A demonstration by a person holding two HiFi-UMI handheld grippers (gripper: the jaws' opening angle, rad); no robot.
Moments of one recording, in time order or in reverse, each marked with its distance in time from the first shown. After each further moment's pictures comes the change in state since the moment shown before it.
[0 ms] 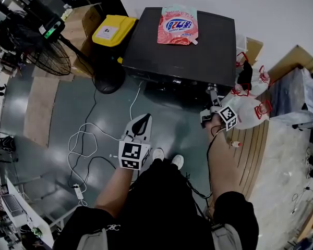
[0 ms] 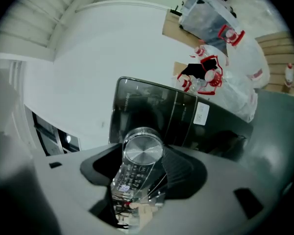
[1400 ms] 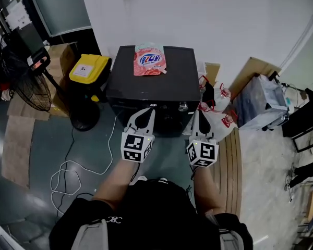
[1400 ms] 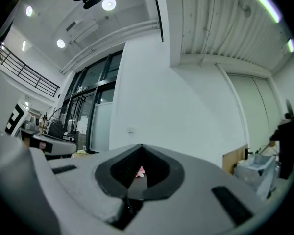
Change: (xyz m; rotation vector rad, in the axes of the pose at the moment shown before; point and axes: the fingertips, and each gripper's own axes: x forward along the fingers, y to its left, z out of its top) left arm -0.010 -0.036 0.138 0.012 -0.324 -0.238; right arm -0.200 0.317 -0.033 -1.293 -0.402 -0.018
